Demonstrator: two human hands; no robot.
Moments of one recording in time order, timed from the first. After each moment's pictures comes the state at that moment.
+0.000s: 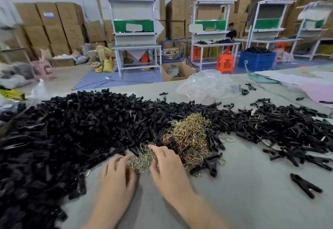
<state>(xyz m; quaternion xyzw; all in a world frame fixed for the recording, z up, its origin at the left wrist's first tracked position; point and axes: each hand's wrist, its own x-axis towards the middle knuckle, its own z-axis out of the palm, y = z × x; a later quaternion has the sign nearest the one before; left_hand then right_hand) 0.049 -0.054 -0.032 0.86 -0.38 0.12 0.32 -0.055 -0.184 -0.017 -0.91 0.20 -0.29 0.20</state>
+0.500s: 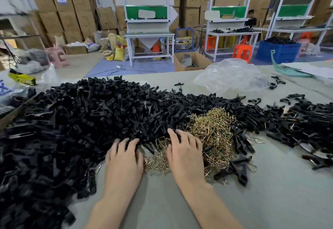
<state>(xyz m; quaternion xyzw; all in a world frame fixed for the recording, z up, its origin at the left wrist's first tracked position) 0.096 -0.080 -0.031 0.91 -0.31 0.13 0.24 -0.003 -0.204 -0.026 -0.91 0.31 -0.27 0.06</state>
